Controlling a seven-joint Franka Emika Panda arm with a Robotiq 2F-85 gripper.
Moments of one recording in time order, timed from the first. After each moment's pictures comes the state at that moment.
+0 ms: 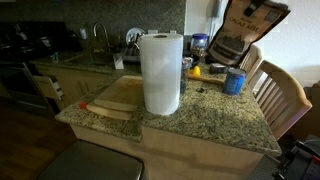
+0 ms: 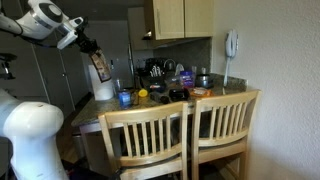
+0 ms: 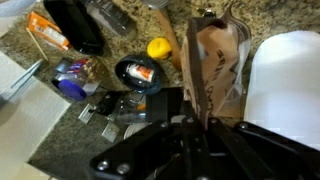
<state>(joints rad) 0.13 -0.65 0.29 -2.27 -0.38 2.18 0.32</state>
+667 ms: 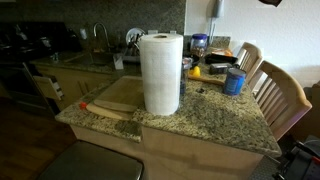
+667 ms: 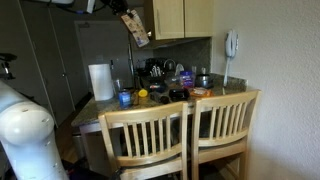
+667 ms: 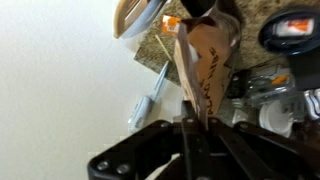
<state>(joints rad) -0.19 -0.54 0.14 -1.85 -0.54 2.01 0.31</state>
